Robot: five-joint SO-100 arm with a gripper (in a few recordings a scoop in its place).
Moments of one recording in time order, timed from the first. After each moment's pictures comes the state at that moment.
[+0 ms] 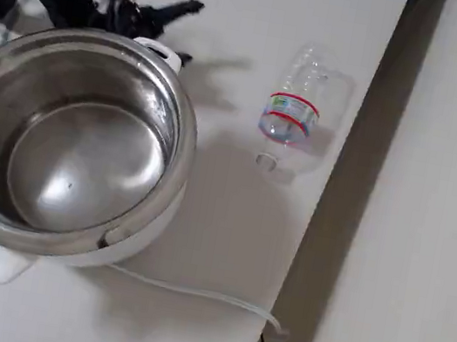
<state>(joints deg) -10.7 59.7 136.1 -95.6 -69.9</state>
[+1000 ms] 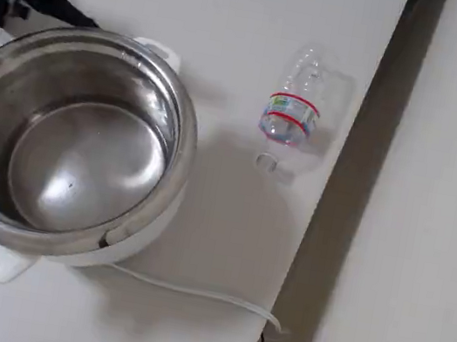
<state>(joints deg) 0.0 179.9 163.6 35.6 -15.6</state>
